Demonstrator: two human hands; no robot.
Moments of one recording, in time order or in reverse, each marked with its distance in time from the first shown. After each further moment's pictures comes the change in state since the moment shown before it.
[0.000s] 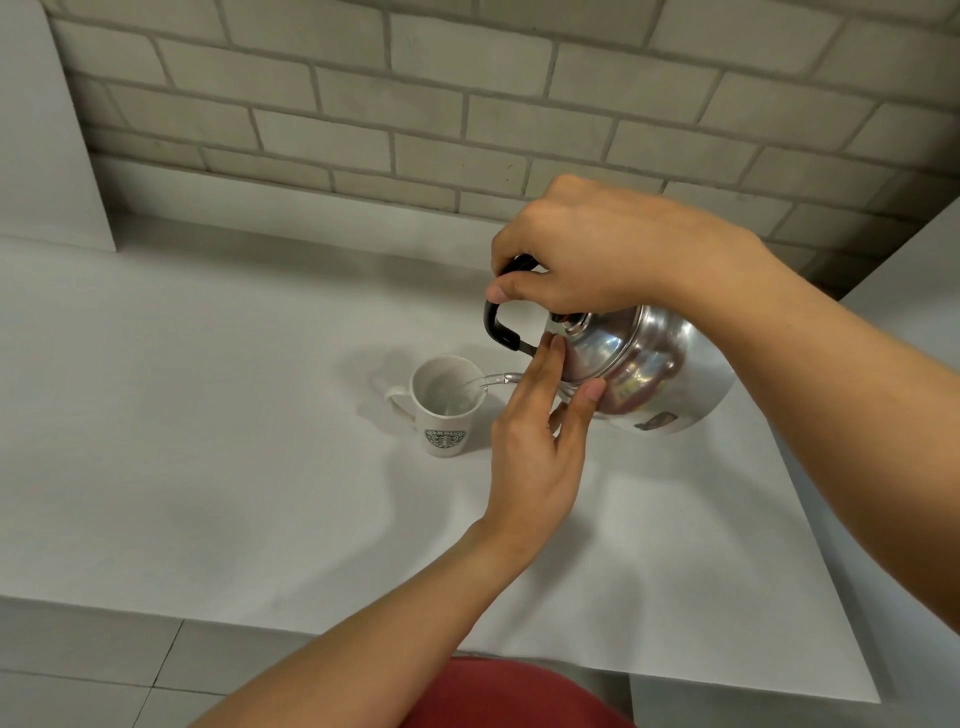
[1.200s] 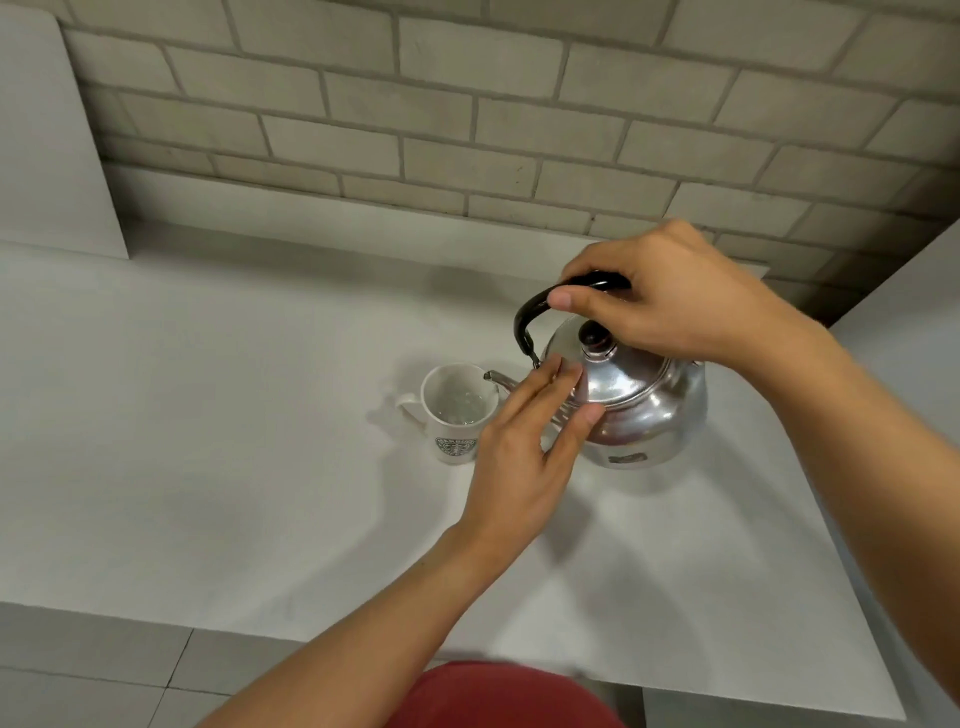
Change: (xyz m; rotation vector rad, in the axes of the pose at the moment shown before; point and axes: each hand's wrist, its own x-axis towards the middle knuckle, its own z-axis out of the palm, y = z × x) left_hand 0.004 -0.012 -0.028 0.213 -0.140 0.000; right_hand -0.038 0.039 0.045 0.231 0.312 0.089
